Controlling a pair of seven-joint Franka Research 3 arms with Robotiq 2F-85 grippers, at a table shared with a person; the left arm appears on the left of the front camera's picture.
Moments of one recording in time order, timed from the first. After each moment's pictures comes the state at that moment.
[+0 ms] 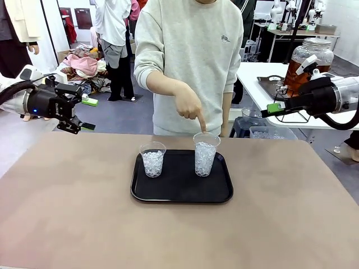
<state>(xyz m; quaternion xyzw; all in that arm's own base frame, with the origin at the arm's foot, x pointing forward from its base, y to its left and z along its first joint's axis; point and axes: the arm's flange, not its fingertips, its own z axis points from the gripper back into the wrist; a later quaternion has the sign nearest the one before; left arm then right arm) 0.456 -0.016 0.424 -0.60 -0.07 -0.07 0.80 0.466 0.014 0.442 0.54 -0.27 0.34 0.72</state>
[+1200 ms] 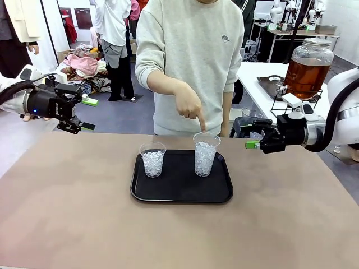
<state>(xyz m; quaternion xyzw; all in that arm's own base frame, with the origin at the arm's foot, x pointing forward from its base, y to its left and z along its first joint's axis) 0.456 -0.016 0.424 -0.60 -0.07 -0.07 0.80 0.474 0.048 0.331 0.46 -0.46 0.51 0.57</state>
